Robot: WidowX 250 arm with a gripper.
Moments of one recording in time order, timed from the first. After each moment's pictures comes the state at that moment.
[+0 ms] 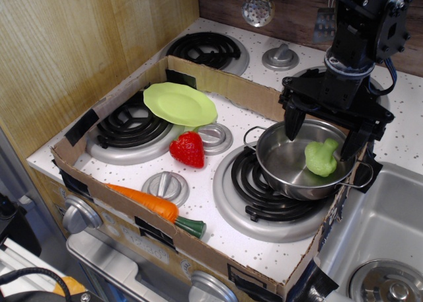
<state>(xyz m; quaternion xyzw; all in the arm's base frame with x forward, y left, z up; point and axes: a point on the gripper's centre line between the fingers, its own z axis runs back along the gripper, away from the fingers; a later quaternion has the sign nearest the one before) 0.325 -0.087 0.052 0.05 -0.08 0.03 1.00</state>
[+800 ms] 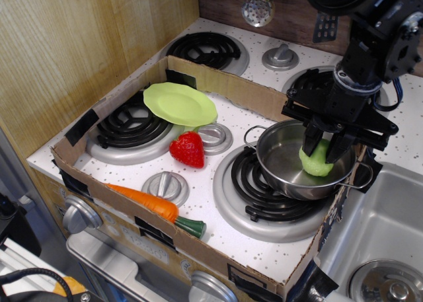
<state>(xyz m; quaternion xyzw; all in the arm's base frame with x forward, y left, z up) 0.319 -0.092 0.043 0.08 -0.08 0.07 0.99</state>
